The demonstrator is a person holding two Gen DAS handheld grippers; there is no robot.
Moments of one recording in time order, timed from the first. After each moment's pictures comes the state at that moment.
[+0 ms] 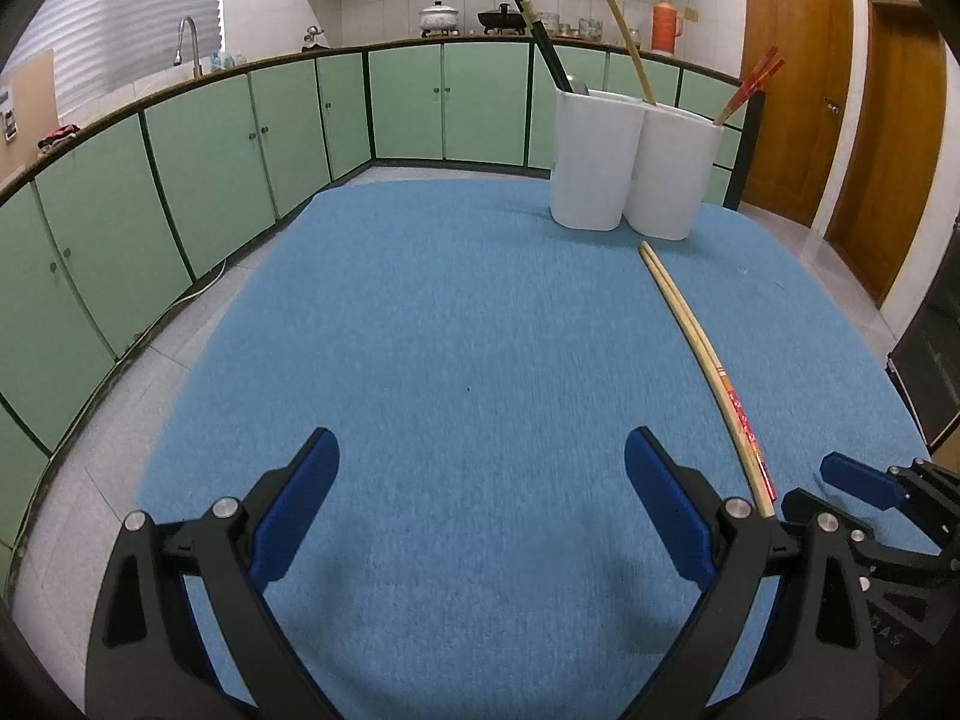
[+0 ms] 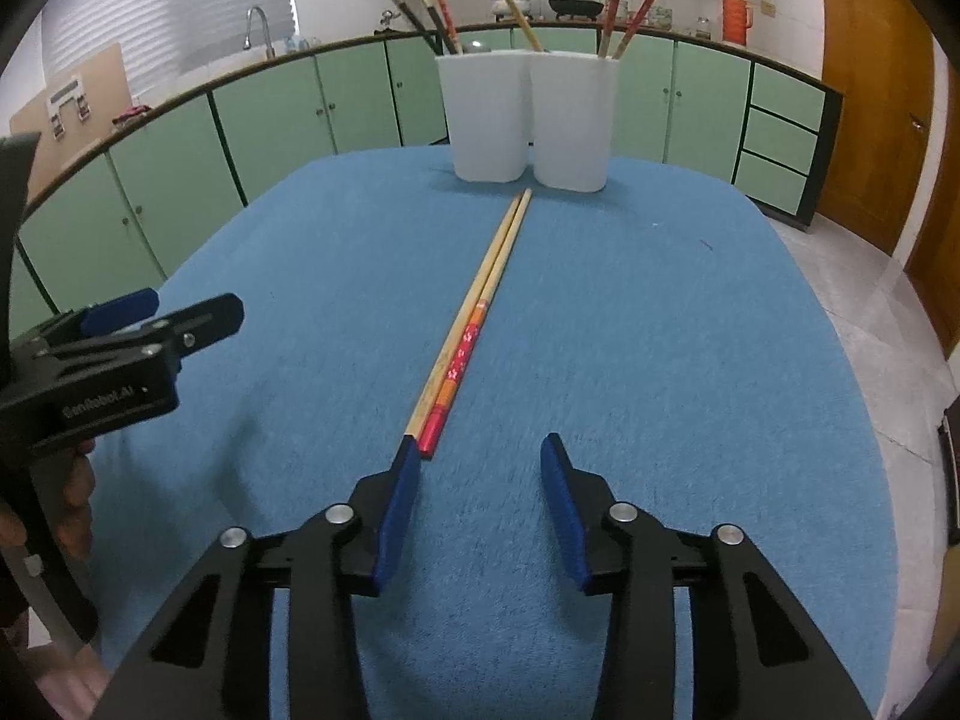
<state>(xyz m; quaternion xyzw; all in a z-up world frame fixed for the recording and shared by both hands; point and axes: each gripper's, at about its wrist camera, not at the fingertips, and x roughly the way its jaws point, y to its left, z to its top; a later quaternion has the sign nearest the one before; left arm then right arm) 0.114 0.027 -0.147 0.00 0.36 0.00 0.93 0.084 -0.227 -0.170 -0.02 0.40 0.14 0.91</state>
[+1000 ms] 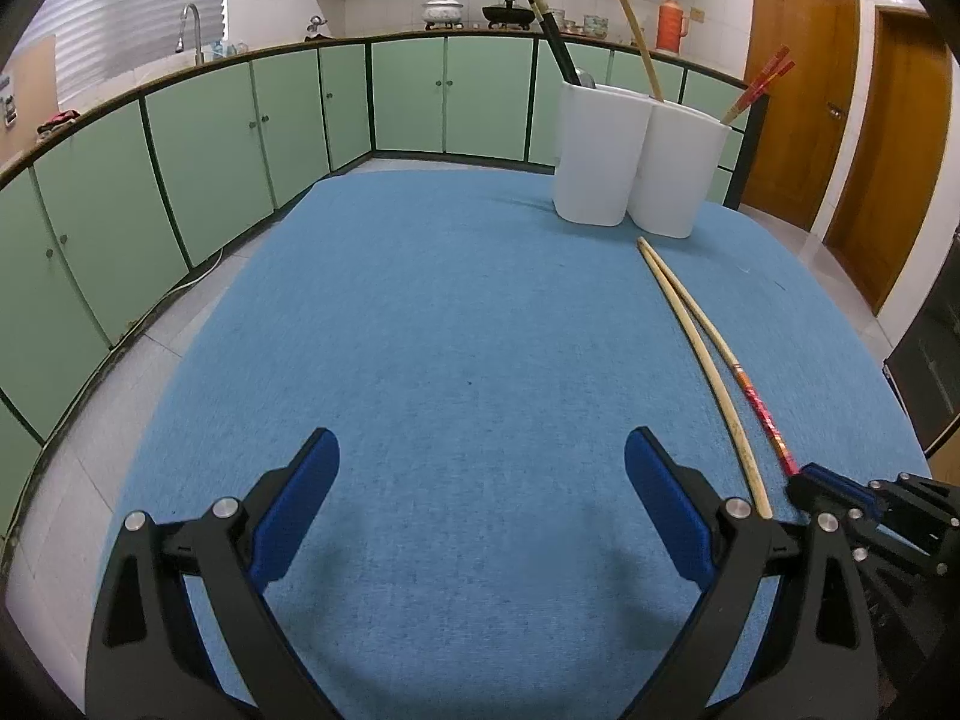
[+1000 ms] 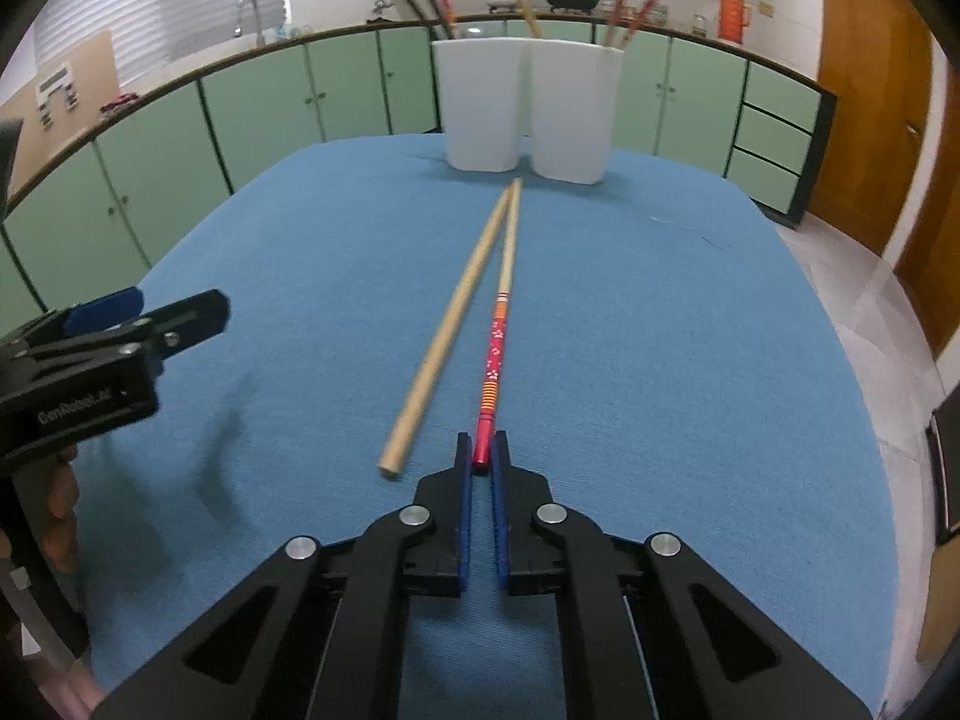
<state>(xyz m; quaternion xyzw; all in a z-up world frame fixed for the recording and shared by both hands) 0.119 0.023 -0.150 -0.01 0.37 0.00 0.93 0.096 -0.227 -0.173 -0.02 0.41 0.11 0.91</state>
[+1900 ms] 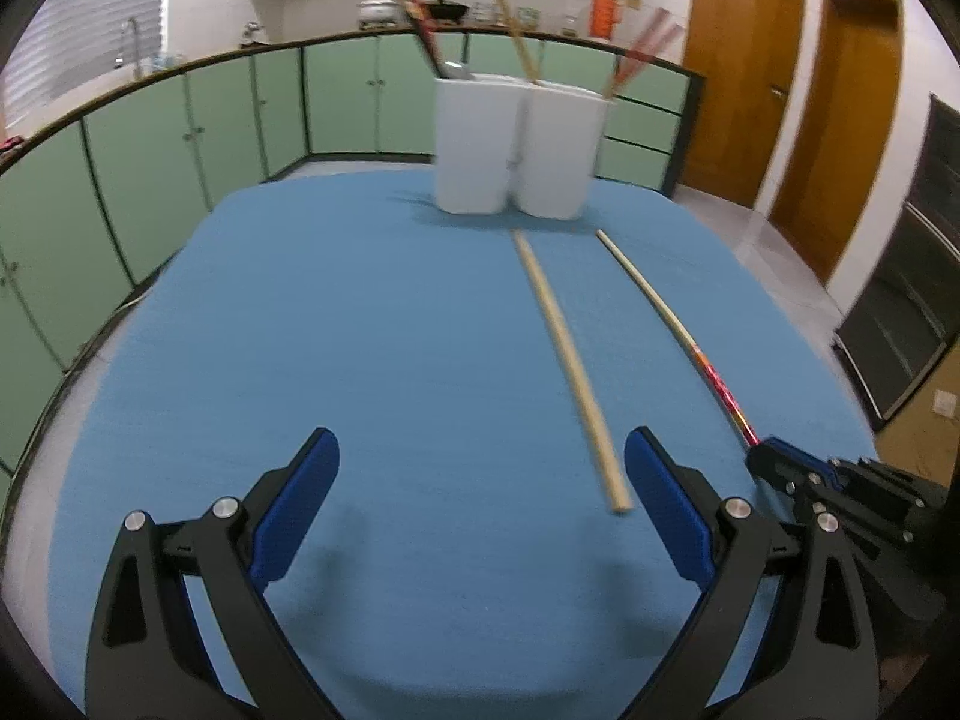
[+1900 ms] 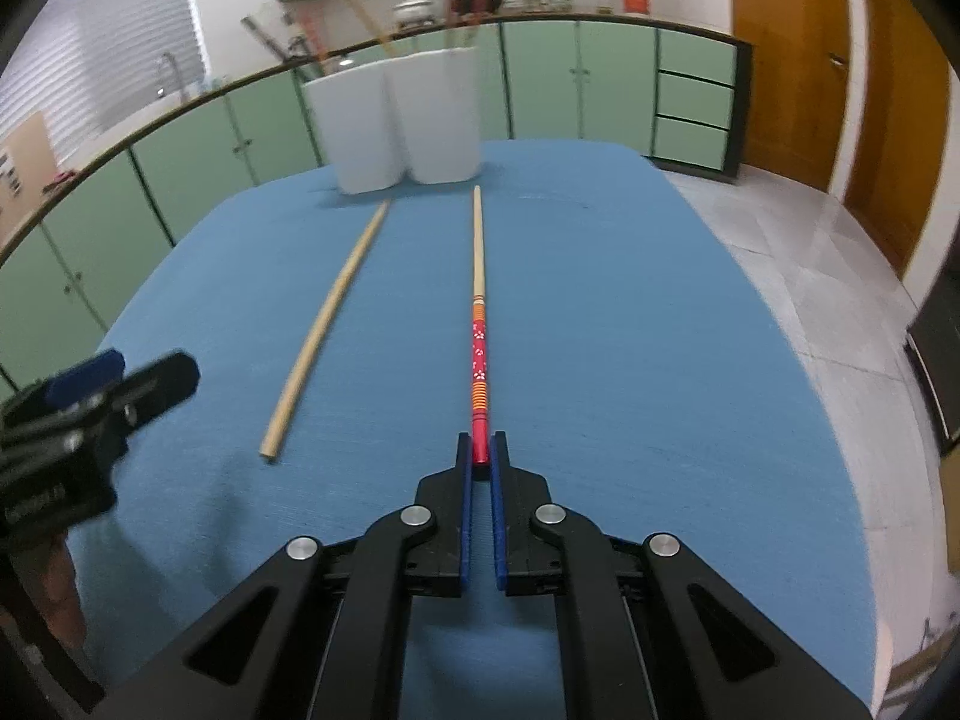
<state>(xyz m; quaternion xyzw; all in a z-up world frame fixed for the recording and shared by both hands) 0.105 -0.038 -0.148 0.00 0.38 -0.08 0.92 0.082 -0.282 -0.173 0.05 0.40 0.04 0.91</state>
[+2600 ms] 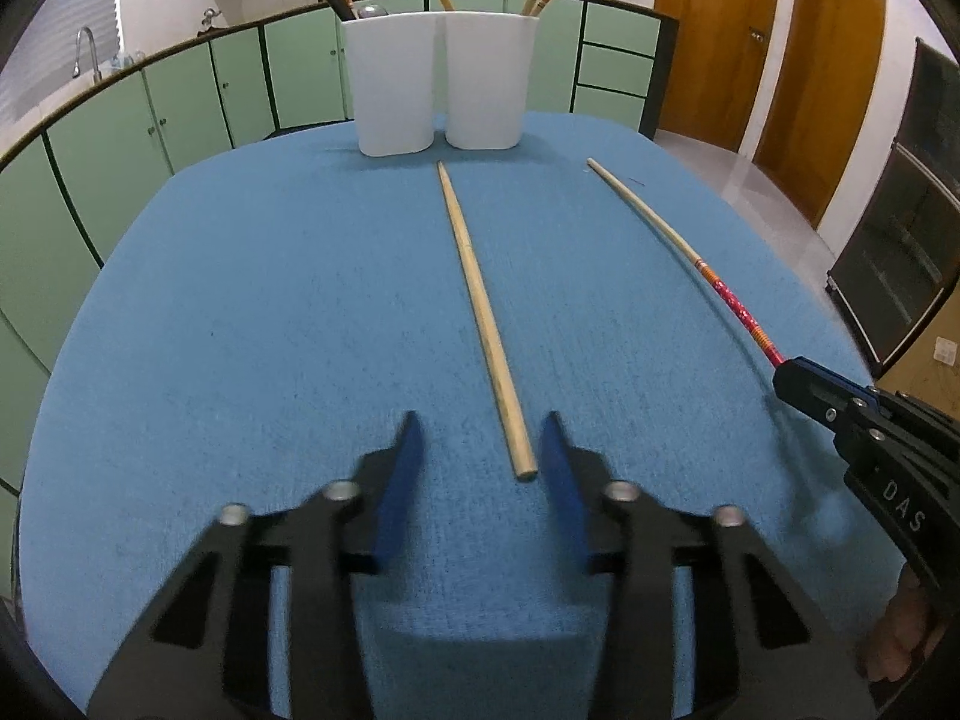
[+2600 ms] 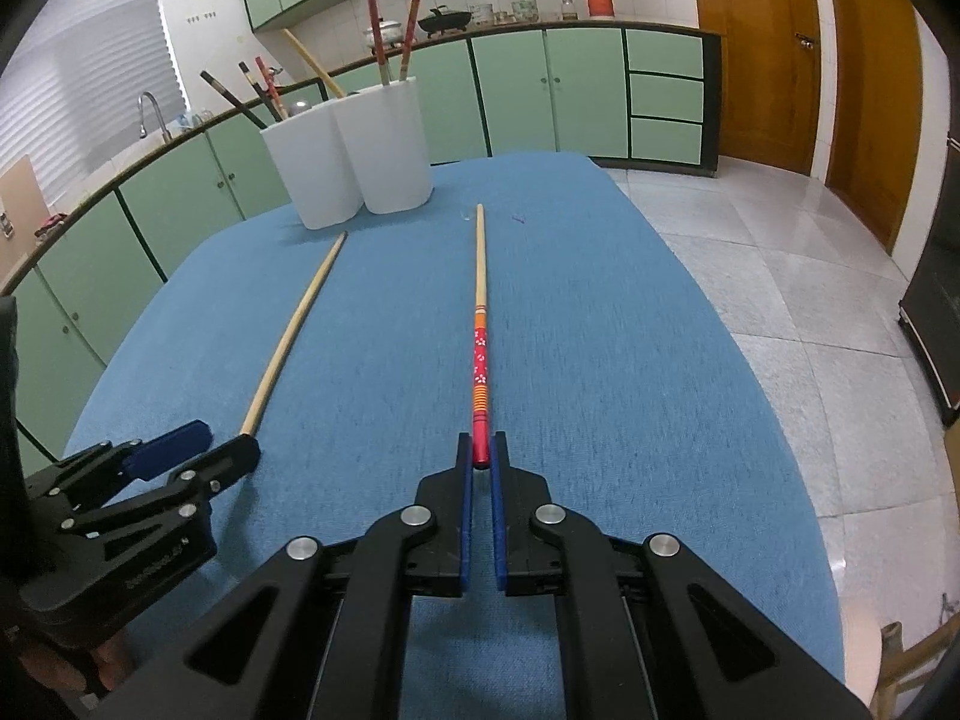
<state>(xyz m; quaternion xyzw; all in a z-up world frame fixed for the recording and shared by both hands) 0.106 -0.084 -0.174 0.03 0.42 -0.10 0.90 0.071 -0.315 -0.168 0.08 0.38 0.03 0.92</state>
